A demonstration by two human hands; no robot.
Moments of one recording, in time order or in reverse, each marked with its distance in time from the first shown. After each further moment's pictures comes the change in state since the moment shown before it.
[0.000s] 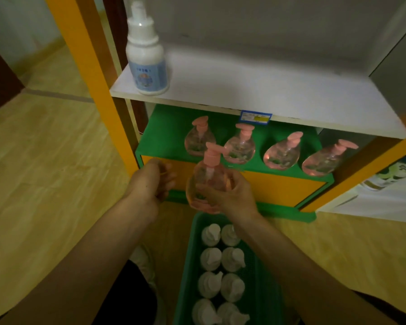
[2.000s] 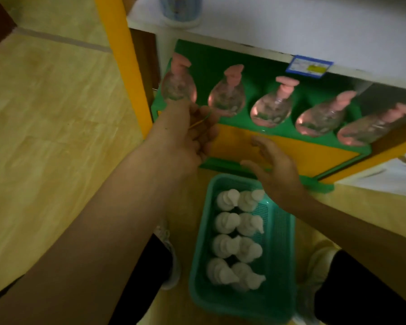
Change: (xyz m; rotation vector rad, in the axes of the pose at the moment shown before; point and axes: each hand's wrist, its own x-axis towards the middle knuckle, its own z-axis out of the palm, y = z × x) left_hand -0.017 0.018 -0.011 -0.222 -0.267 -0.089; right_hand 0.022 0.047 -0.023 -0.617 -0.070 -0.421
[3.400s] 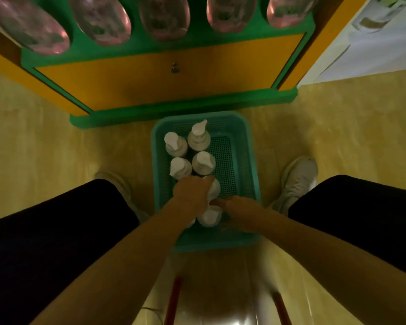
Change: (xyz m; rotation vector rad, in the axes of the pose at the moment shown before) left_hand 0.095 -0.320 0.010 2.174 -0.509 0.308; right_hand -0.202 0.182 0.042 -0.350 -0.907 0.213
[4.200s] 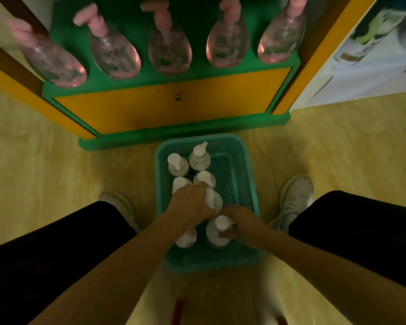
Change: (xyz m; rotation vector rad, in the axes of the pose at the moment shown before) left_hand -0.015 -0.007 -0.027 -0.177 0.239 0.008; right_hand -0.018 -0.003 -0.008 0.453 0.281 0.031
